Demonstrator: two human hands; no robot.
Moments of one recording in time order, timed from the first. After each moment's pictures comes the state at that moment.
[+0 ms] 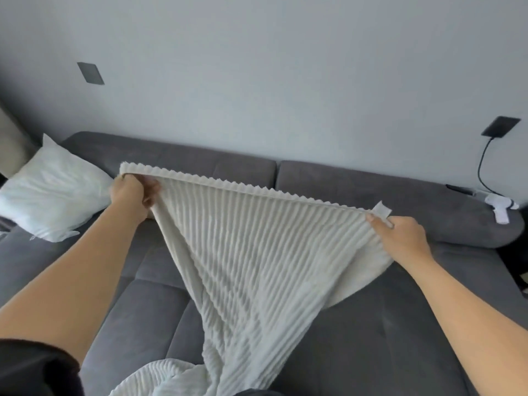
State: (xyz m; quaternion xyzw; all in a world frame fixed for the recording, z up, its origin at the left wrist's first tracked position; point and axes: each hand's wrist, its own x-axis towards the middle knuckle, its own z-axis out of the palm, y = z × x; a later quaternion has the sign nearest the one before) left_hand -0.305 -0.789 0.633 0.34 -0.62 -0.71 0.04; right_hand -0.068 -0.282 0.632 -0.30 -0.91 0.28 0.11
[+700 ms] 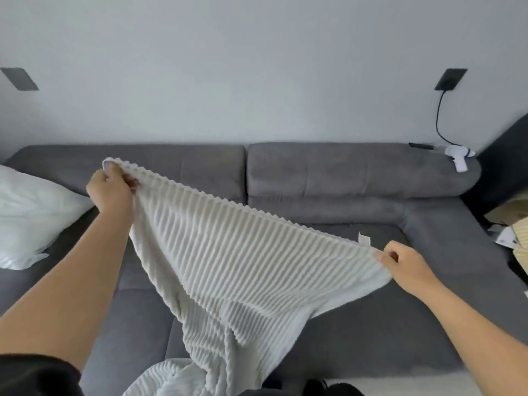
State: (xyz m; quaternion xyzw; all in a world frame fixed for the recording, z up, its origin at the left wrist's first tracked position) left_hand -0.286 -0.730 0.627 0.17 -0.71 -0.66 0.18; right_hand 0.067 -0.237 0.548 -0.30 -0.90 0.31 0.01
